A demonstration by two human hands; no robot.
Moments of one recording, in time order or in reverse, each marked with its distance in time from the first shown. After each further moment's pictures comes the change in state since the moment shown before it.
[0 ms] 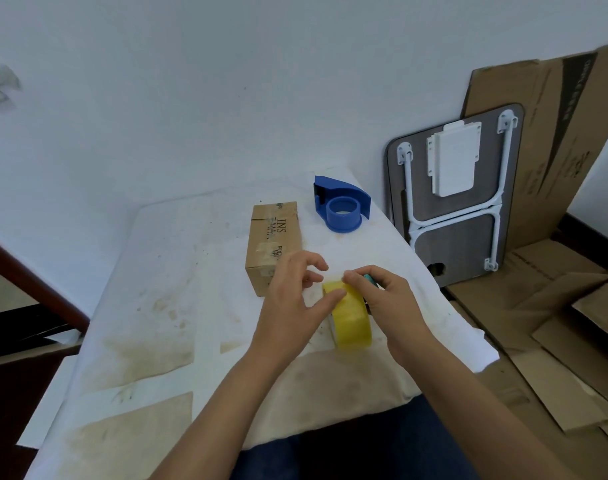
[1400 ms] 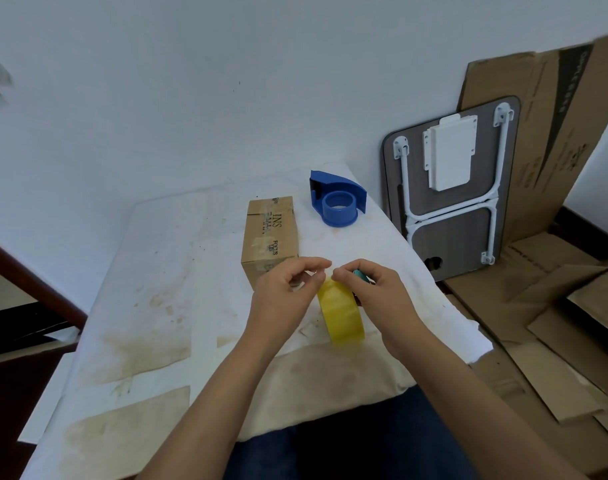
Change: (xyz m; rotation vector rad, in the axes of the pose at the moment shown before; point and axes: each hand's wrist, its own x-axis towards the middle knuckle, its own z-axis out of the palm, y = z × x) left_hand 0.004 -0.002 -0.002 -0.100 -0.024 -0.186; right_hand -0.005 -0.003 0.001 -0.069 -0.070 -0.049
